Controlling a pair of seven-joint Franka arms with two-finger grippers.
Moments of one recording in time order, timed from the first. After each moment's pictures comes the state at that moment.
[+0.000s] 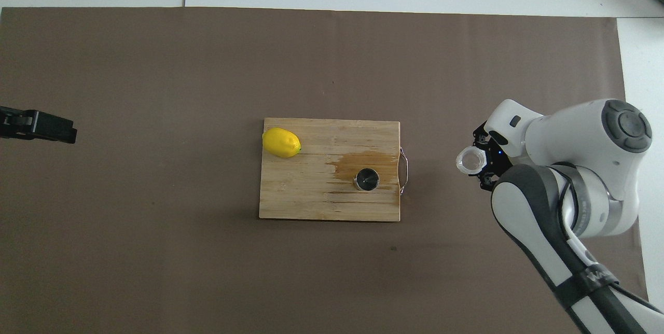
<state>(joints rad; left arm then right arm) -0.03 -0.04 -0.04 -1.57 0.01 1.54 0.07 -0.01 0.02 0.12 -2.17 0.20 2.19 -1.64</state>
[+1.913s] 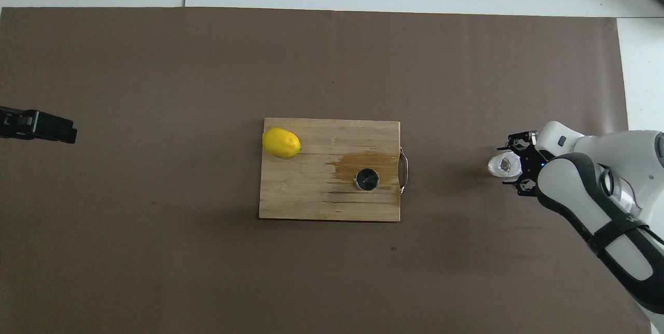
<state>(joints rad) -0.03 -0.04 -0.04 -1.57 0.01 1.54 0.07 -0.24 0.15 0.12 -2.28 0.39 2.41 -2.13</state>
